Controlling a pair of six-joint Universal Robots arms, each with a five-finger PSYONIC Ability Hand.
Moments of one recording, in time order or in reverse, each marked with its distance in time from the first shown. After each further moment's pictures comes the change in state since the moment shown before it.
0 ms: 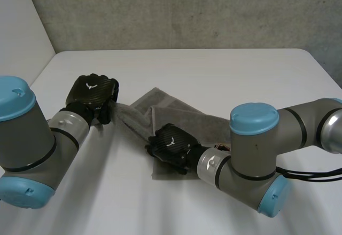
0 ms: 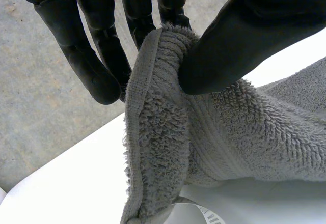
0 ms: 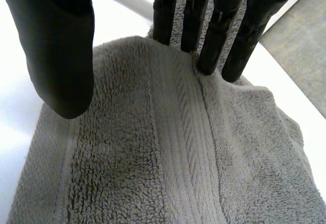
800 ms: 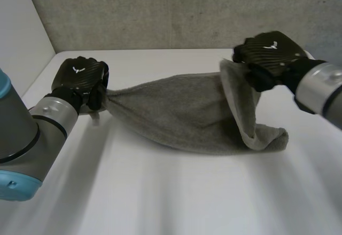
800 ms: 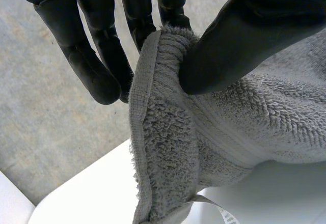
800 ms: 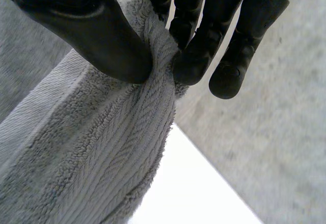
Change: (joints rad) left arm 0.028 0.085 0.028 -0.034 -0.001 0.004; right arm -0.403 -0.534 0.011 0.238 0.010 0.246; left_hand 0.000 0.002 0.002 0.002 0.002; right_hand 0.819 0.802 0.837 0.829 0.815
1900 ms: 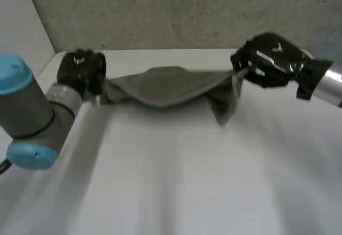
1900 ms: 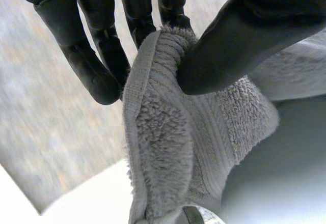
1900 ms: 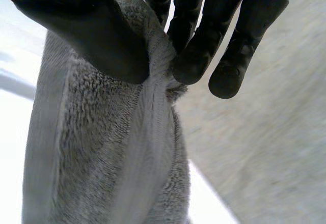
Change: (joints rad) left arm 0.046 -0.204 0.150 0.099 0.002 -0.055; right arm -0.251 0.237 -0.053 -0.404 -0.695 0.215; left_hand 0.000 0.000 0.000 -0.001 0.000; right_hand 0.004 0.017 0.005 0.000 0.000
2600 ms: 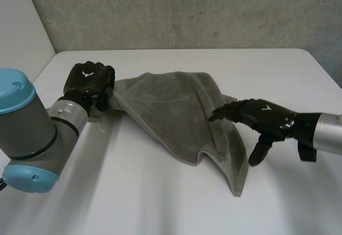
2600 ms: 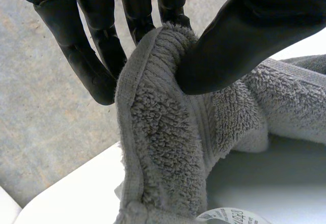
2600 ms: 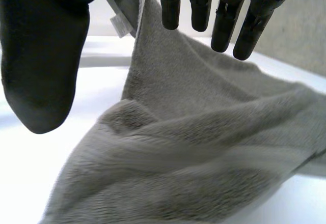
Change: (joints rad) left arm -0.058 0.083 -0.120 -0.003 -0.004 0.036; right arm -0.027 0.070 0.147 0.725 0.080 -0.487; left_hand 0.000 -0.012 -0.008 -0.012 -0.003; right_hand -1.101 -1.075 -1.105 -1.087 -1.103
